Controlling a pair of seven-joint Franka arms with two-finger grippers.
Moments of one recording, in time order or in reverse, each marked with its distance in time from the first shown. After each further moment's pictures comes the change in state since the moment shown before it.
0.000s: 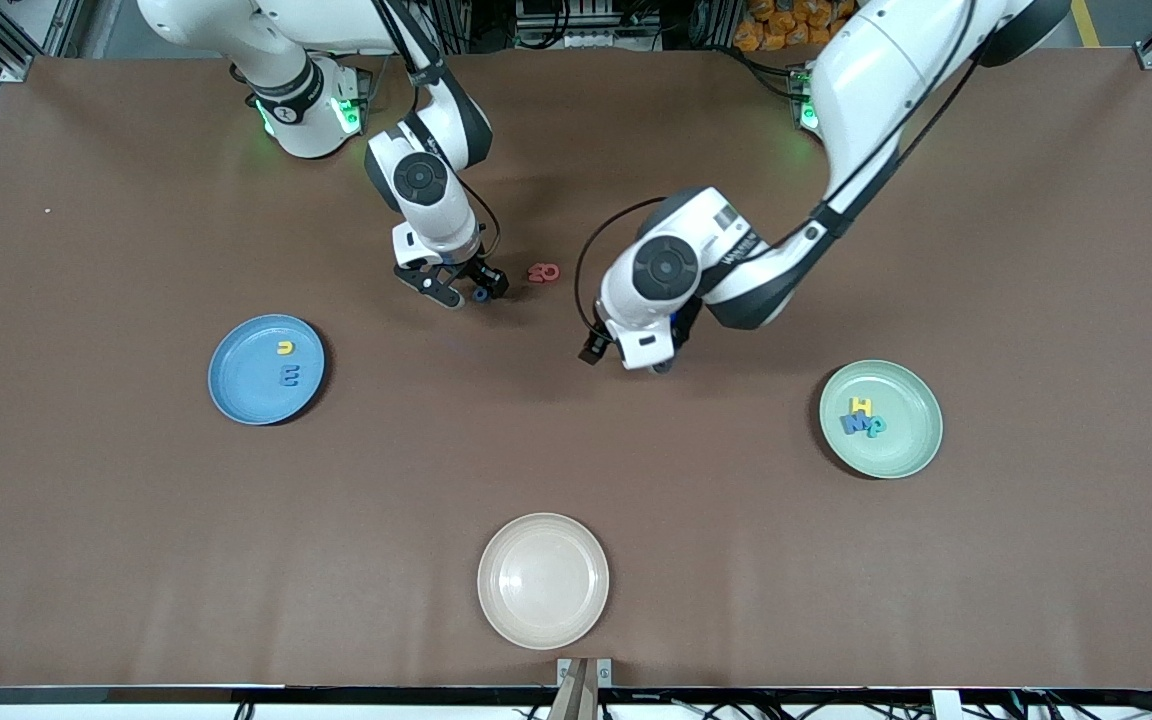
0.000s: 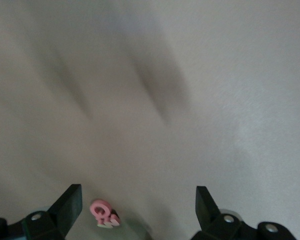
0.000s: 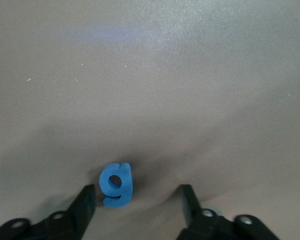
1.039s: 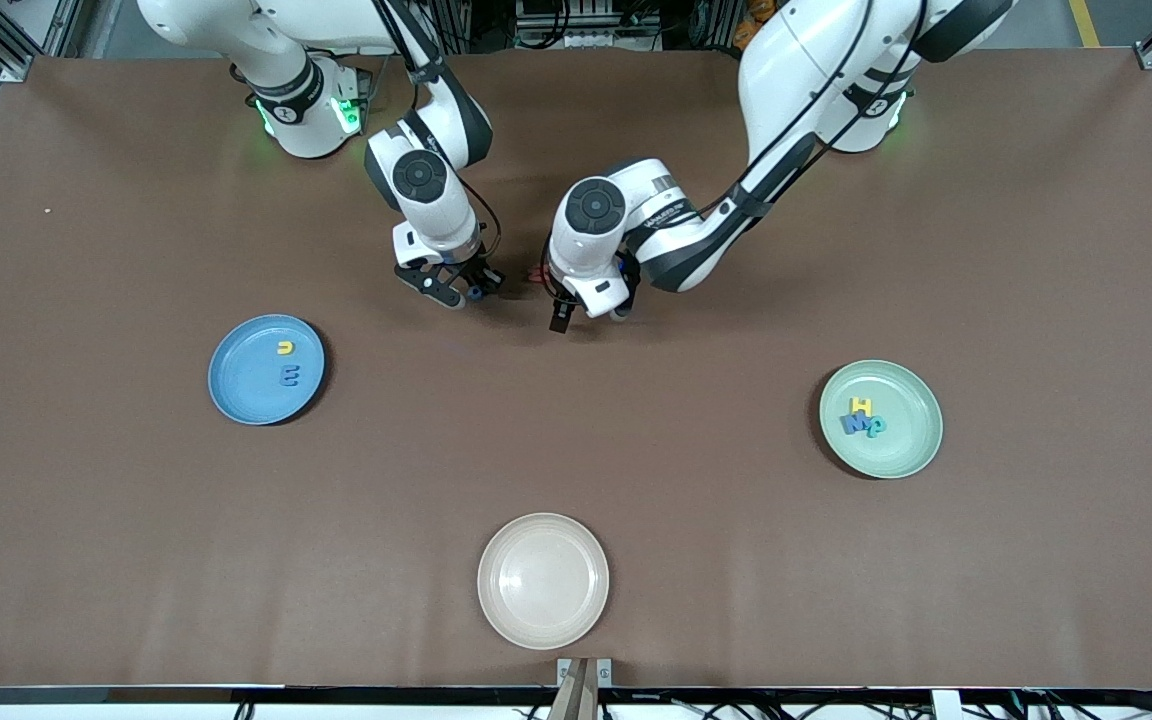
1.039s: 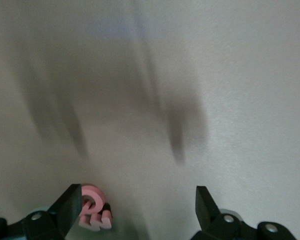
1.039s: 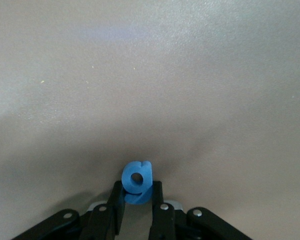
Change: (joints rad) left arm -0.244 0.028 0.129 -0.093 0.082 0.217 -0.383; right arm 0.000 -0.008 0.000 0.002 0.000 0.005 0.000
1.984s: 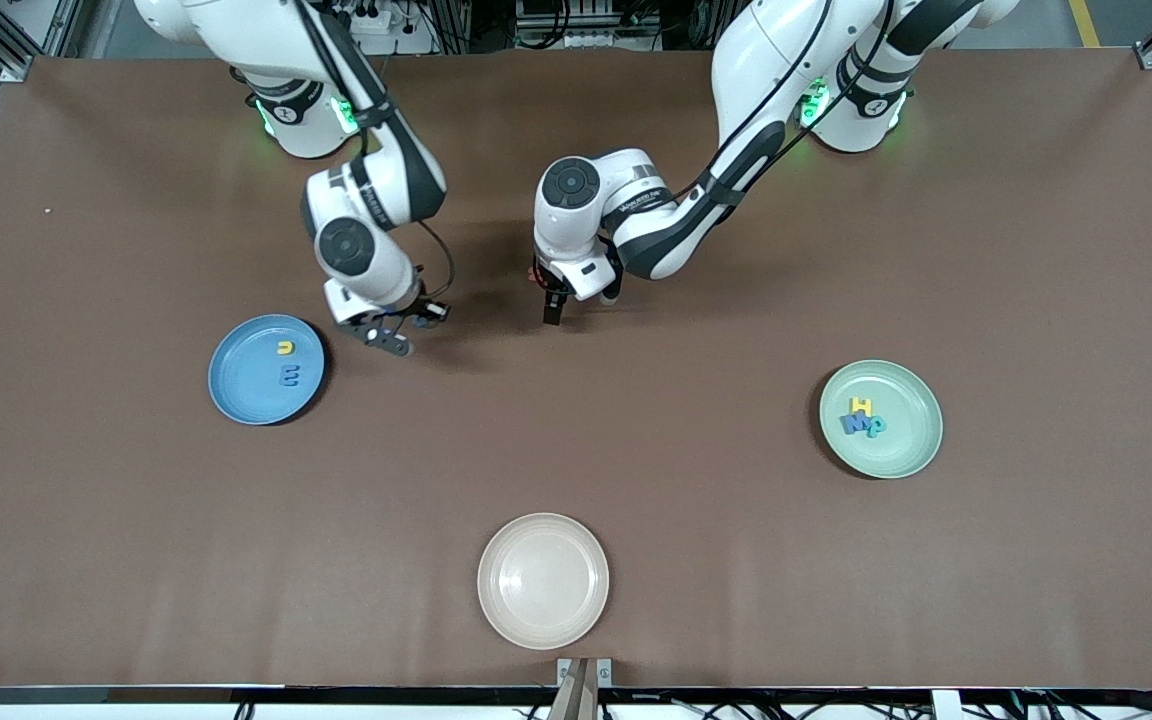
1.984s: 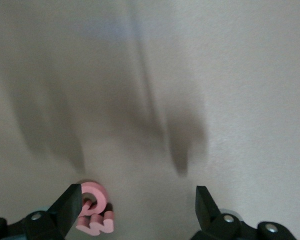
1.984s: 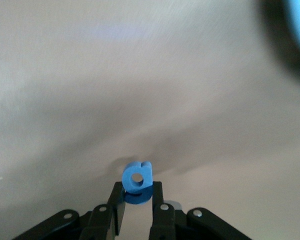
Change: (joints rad) left arm -0.086 0.002 0.043 -0.009 0.076 0.027 -0.176; right arm -0.153 -0.009 -0.164 0.181 -0.009 -0.425 -0.448
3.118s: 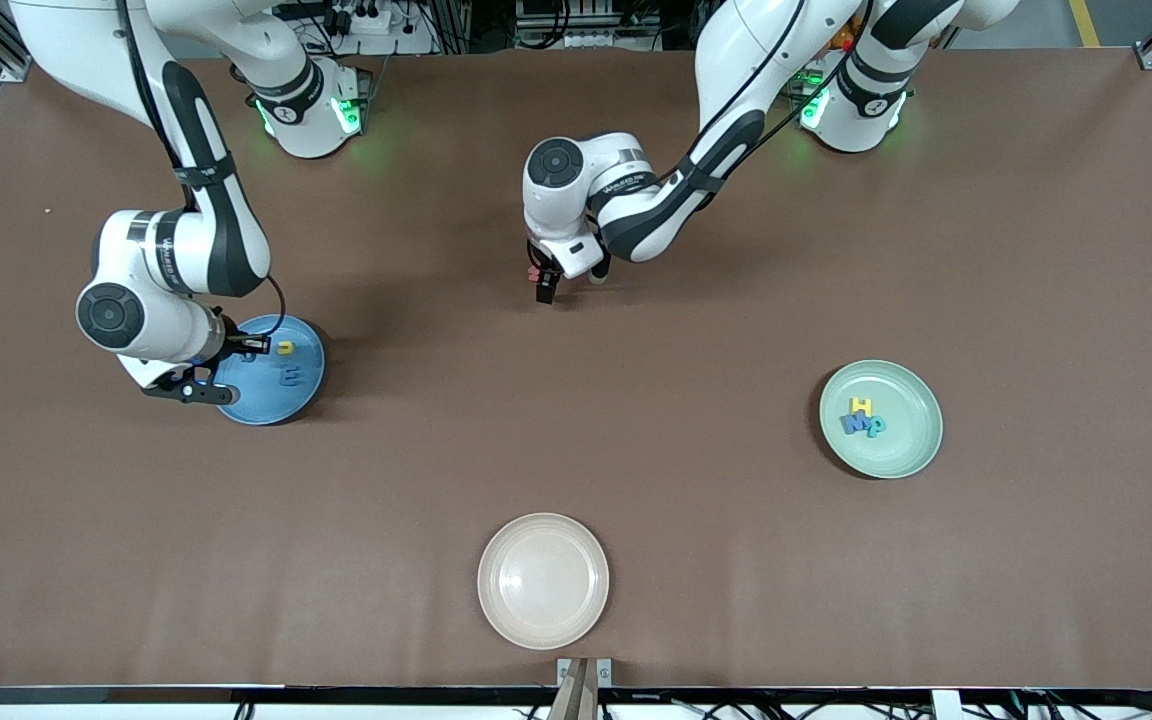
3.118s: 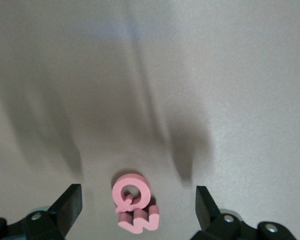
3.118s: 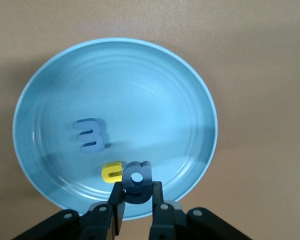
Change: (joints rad) left arm -0.055 0.000 0.000 -0.026 0.010 0.000 -0.031; right arm -0.247 0.005 -0.201 0.062 -0.202 -0.099 -0.560
